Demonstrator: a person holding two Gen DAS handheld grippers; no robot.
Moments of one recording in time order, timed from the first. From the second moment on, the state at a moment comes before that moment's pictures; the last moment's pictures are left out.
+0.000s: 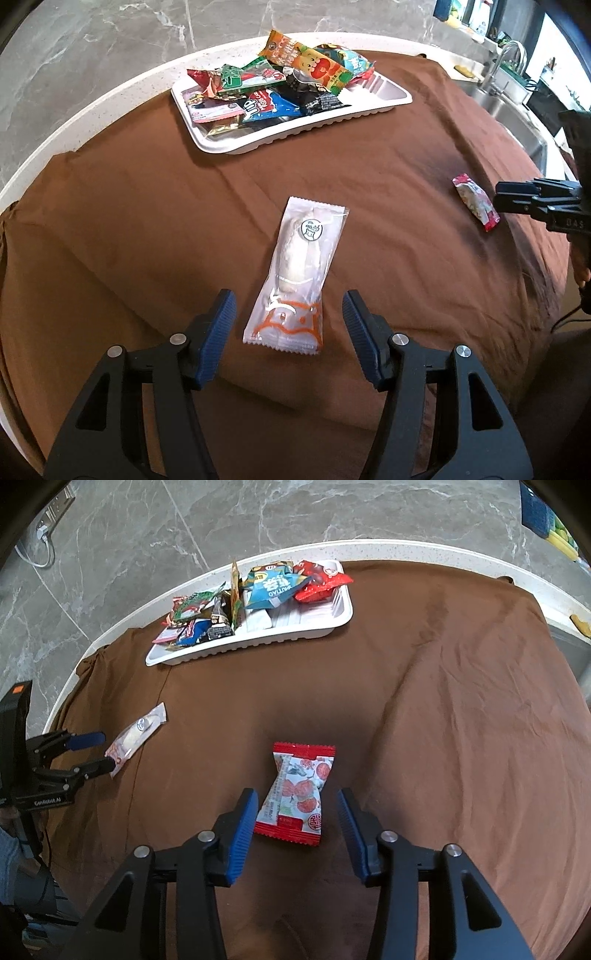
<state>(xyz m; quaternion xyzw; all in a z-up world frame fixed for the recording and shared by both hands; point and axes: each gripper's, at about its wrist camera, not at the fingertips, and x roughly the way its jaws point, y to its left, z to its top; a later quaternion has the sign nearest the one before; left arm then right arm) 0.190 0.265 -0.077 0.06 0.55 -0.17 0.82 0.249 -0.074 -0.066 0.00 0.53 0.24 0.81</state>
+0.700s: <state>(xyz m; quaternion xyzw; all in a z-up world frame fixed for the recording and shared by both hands) 0.222 0.235 -0.094 0.10 0.56 -0.16 0.81 0.257 -0.051 -0.082 -0.04 0.54 0.24 0.81</state>
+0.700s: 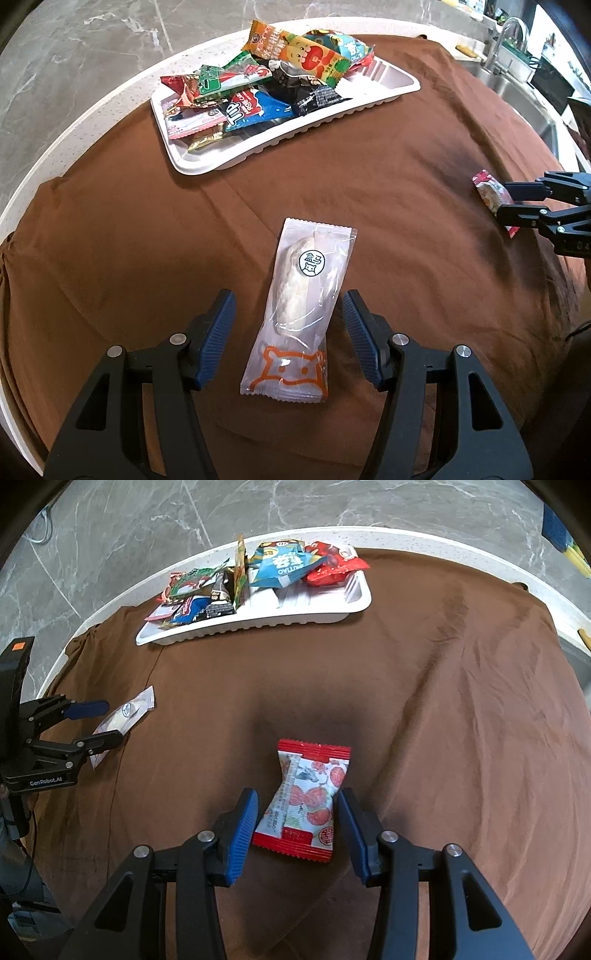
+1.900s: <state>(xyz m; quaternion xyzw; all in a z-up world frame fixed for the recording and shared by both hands) 0.225 0.231 -0.096 0.06 0.56 -0.18 0.81 0.271 -0.057 -0.069 -0.03 0.54 0.23 0.81</state>
